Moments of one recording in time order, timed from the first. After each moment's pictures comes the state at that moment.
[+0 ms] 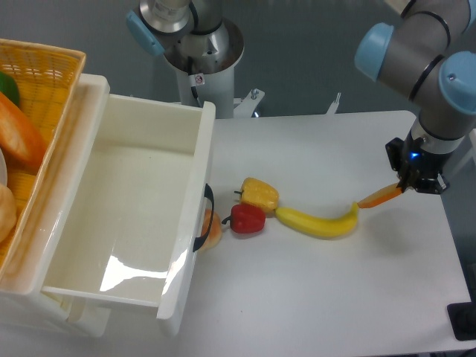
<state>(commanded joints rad) 2.83 -2.06 -1.29 -1.33 1.61 1.74</state>
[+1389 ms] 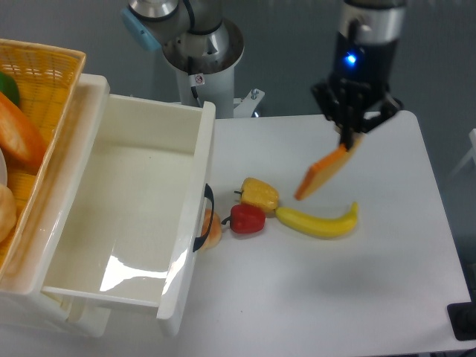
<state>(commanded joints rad) 2.65 -1.61 -1.37 -1.33 1.22 1.03</state>
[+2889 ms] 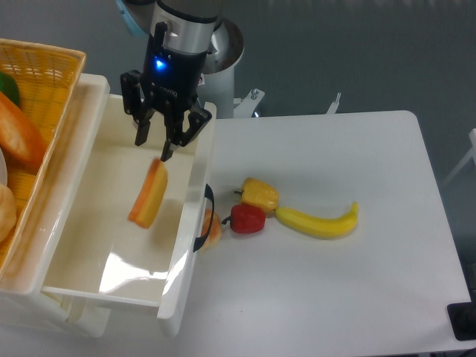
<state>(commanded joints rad) 2.37 -1.58 -1.53 -1.32 1.15 0.86</state>
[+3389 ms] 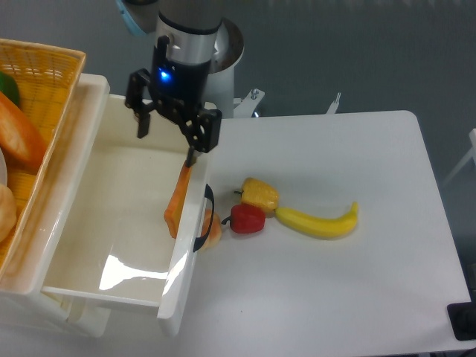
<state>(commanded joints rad) 2.42 -1.62 -1.55 -1.32 1.35 0.99</state>
